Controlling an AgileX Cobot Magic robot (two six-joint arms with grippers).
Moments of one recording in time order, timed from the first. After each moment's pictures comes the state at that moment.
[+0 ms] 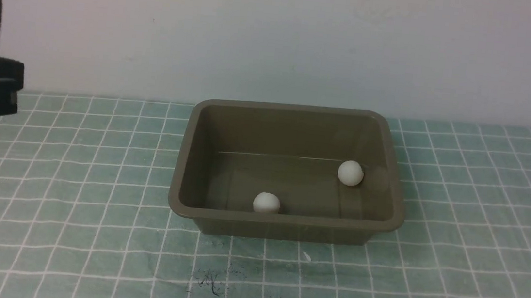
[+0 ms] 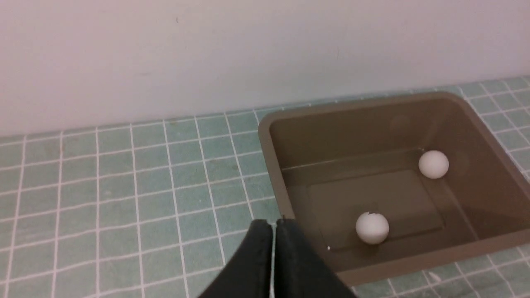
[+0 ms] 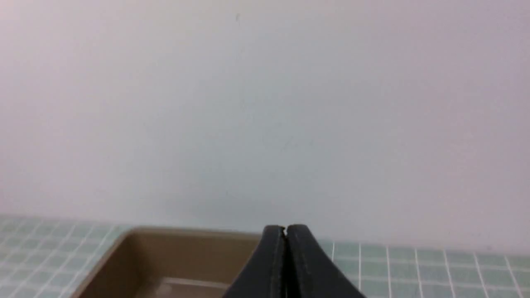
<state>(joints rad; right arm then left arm) 0.24 0.39 -0.87 -0.05 0.69 0.22 -0.09 0.86 -0.98 -0.31 0.69 0.17</state>
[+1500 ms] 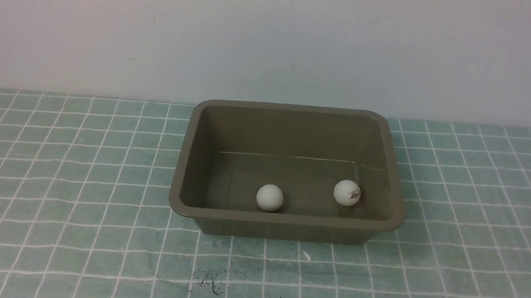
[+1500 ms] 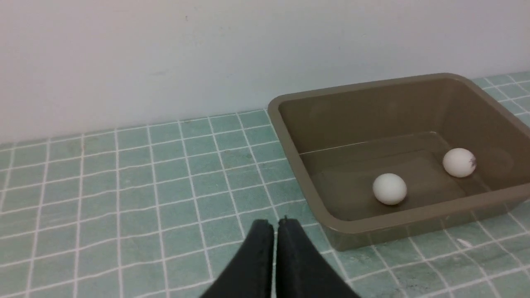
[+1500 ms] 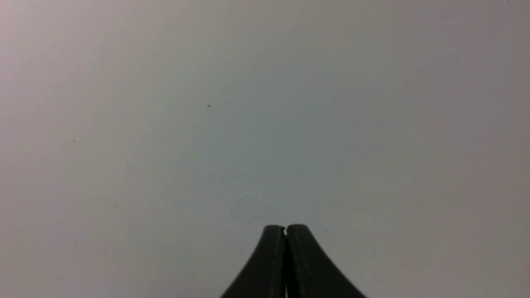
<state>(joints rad) 0.24 -0.01 -0.41 -0.40 0.39 0.53 -0.09 0.43 -0.51 -0.29 0.49 0.26</state>
